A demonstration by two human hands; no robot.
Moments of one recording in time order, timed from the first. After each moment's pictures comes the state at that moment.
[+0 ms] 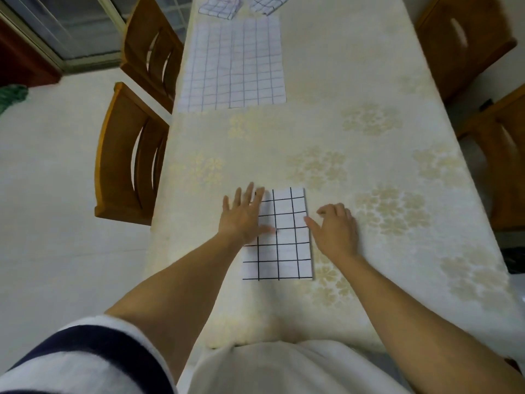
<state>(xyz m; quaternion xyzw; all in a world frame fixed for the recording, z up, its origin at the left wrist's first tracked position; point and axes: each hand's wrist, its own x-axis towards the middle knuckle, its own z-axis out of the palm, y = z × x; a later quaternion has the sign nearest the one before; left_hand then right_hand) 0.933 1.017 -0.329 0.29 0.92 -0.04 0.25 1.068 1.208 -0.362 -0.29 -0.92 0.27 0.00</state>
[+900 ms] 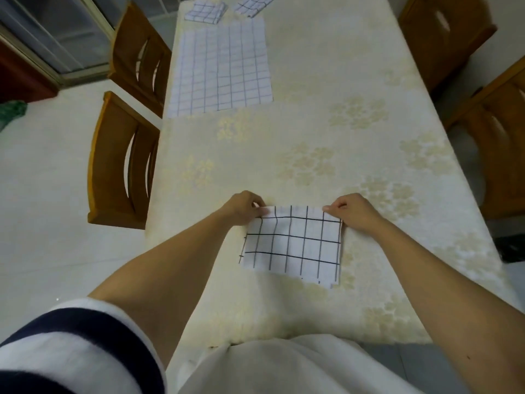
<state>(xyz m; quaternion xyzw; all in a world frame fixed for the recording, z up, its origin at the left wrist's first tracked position) 0.914 1.049 -0.308 0.24 0.89 0.13 0.36 1.073 1.301 -0.339 -0.28 -0.82 0.47 -0.15</state>
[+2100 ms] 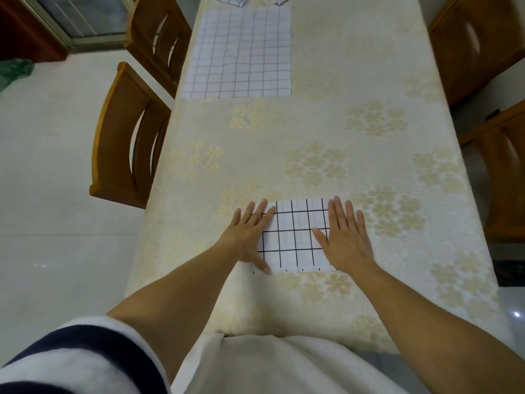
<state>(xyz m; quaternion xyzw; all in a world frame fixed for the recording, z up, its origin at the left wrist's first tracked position) 0.977 1.005 -0.360 0.39 0.86 -0.04 0.32 1.109 1.249 -0.386 -0.16 -0.97 0.04 -0.15</state>
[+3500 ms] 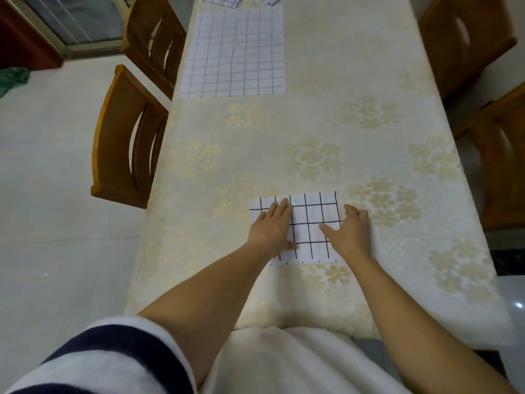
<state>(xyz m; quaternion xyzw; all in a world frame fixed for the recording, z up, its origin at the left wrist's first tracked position) 1.015 1.062 -0.341 0.34 0.89 0.00 0.31 1.111 1.237 -0.362 -0.40 -0.85 0.34 -0.05</state>
